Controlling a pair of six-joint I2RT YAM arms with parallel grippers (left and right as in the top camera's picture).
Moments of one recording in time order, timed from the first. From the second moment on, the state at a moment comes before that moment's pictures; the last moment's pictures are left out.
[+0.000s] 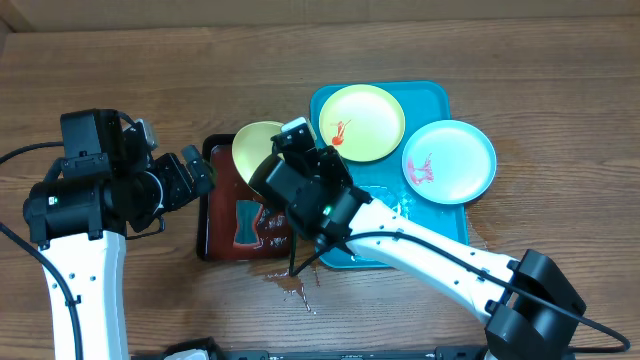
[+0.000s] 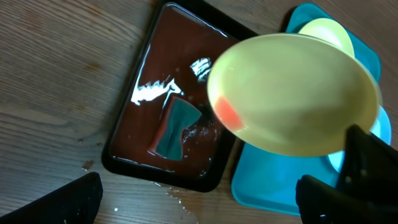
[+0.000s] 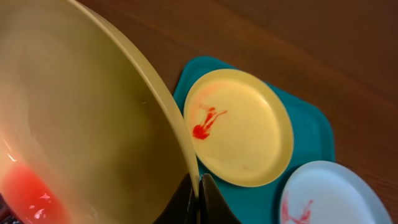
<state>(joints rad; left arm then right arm) 0.18 1.24 1.37 -1.27 0.27 -0.36 0.98 1.80 1.43 -0.60 0.75 0.33</state>
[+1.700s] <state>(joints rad) 0.18 1.24 1.37 -1.27 0.25 -0.36 1.17 1.70 1.43 -0.54 0.99 0.08</state>
